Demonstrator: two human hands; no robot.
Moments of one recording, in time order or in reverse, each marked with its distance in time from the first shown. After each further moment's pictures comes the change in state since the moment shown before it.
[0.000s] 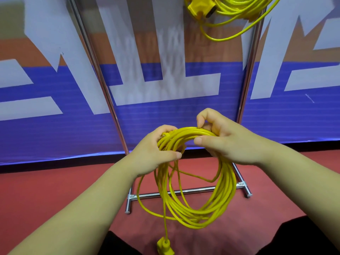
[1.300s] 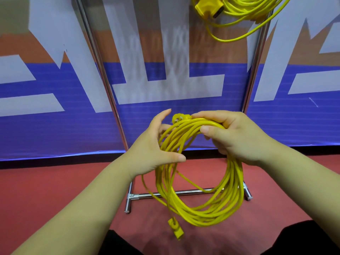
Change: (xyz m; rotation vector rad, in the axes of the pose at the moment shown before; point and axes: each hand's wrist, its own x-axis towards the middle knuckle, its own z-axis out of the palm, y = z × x) left_hand 0.002 -0.008 -0.013 0.031 0.035 0.083; right_hand 0.007 -0.006 0.002 0.085 0.217 -0.030
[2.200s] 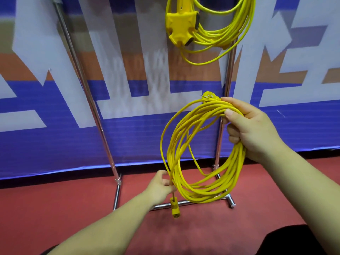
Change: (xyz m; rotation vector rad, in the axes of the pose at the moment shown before) left_hand 0.024 -0.133 0.113 -0.186 0.009 -0.502; right_hand -0.021 -0.017 -0.068 0.192 0.420 -0.070
